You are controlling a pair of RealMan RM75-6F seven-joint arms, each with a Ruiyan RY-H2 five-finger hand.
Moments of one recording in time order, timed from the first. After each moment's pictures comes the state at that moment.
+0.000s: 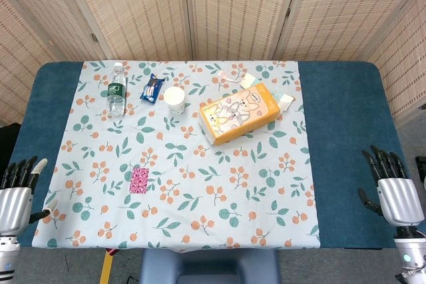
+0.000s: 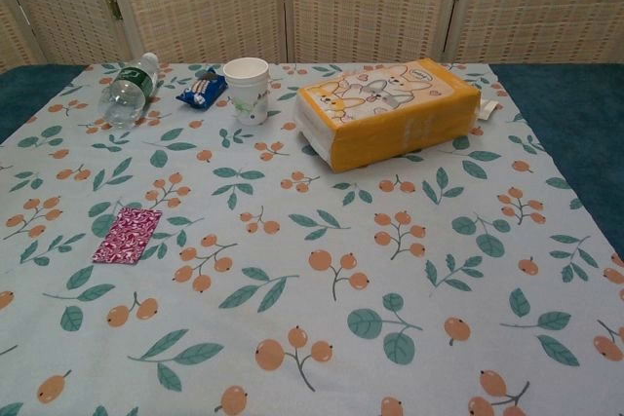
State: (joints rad) left arm -0.10 -1.16 -0.07 -1.64 1.46 1.50 0.21; right arm 0.08 -1.12 0.06 -1.60 -1.50 1.47 -0.07
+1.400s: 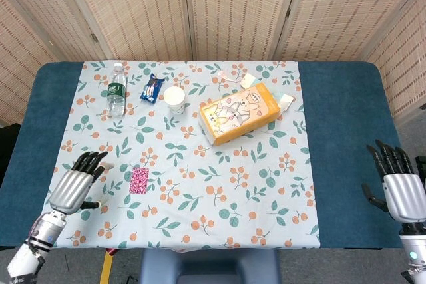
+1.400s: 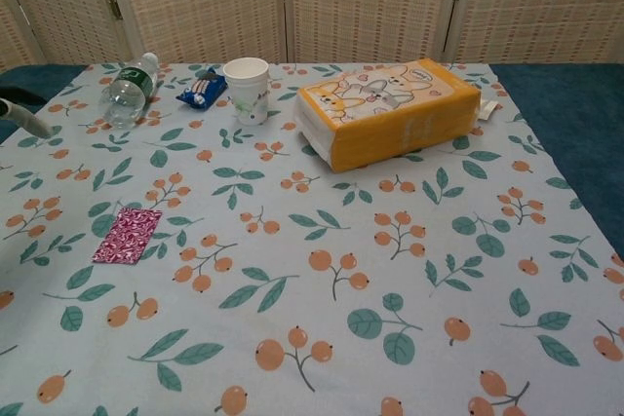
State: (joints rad) left arm -0.34 -1.19 -0.06 -1.65 1.53 1.15 0.10; right arm 0.09 -1.09 0.08 -1.61 -1.50 1.48 -0.02
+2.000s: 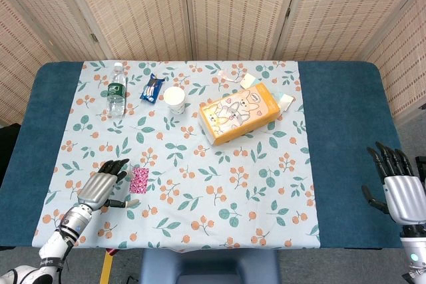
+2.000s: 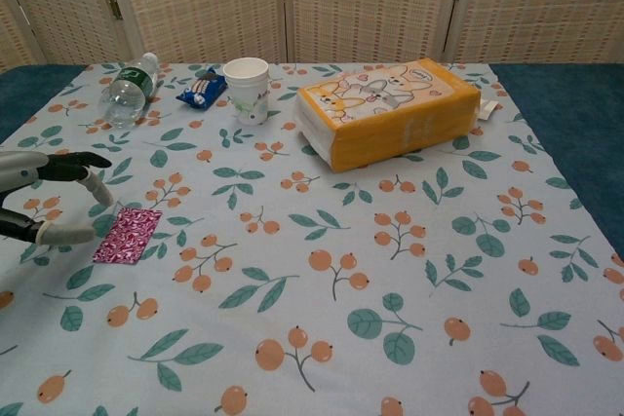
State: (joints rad) left arm -0.45 -1.32 -0.06 -1.60 1.32 0.95 0.15; right arm 0.09 -1.10 0.07 -1.59 -1.51 1.48 0.01
